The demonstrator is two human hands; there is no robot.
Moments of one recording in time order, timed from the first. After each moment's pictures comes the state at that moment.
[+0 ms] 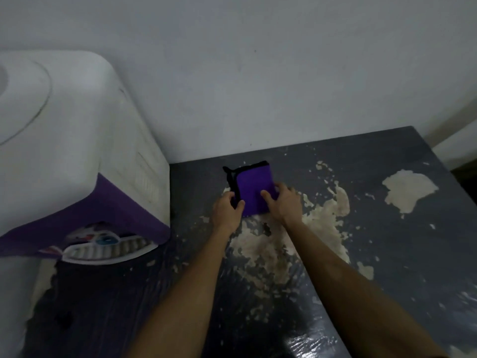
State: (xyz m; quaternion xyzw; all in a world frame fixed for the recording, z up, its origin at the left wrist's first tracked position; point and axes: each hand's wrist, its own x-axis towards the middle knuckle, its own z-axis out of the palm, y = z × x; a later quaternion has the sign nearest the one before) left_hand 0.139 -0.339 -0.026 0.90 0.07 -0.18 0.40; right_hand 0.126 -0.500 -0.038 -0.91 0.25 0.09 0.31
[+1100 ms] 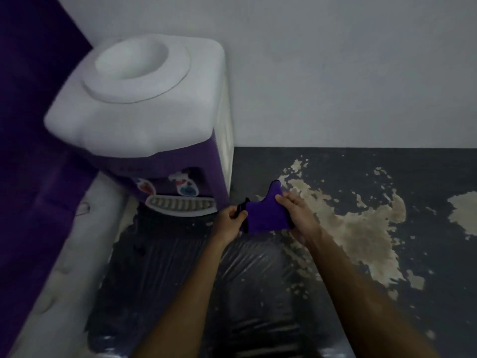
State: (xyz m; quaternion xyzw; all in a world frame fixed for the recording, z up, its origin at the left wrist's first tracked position) left_hand 0.047 -0.197 -0.011 0.80 0.18 -0.18 0.54; right_hand 0.061 -0.388 0.010 -0.56 0.22 0.20 0.77
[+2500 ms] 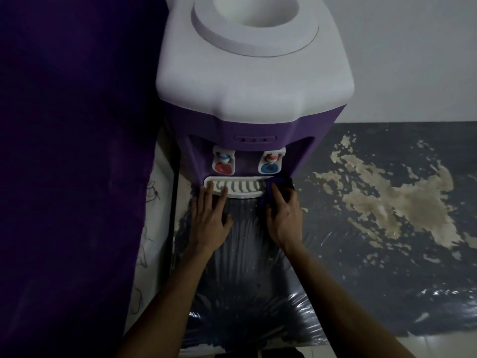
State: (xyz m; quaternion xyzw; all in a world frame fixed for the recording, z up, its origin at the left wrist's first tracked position) left_hand 0.012 0.046 -0.064 0.99 -0.08 -0.01 0.15; right_hand 0.003 -0.154 -0.041 -0.95 0.09 -0.02 0.29
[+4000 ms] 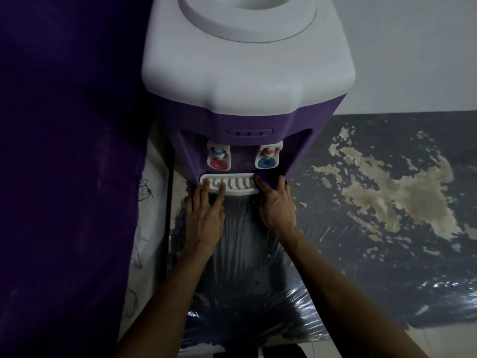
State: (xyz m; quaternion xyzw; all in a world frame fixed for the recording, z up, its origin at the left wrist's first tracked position) left_hand 0.014 0.043 -0.067 0.99 -0.07 0.01 0.09; right_hand 0.027 -0.148 -0.043 -0.97 0.05 0.03 0.21
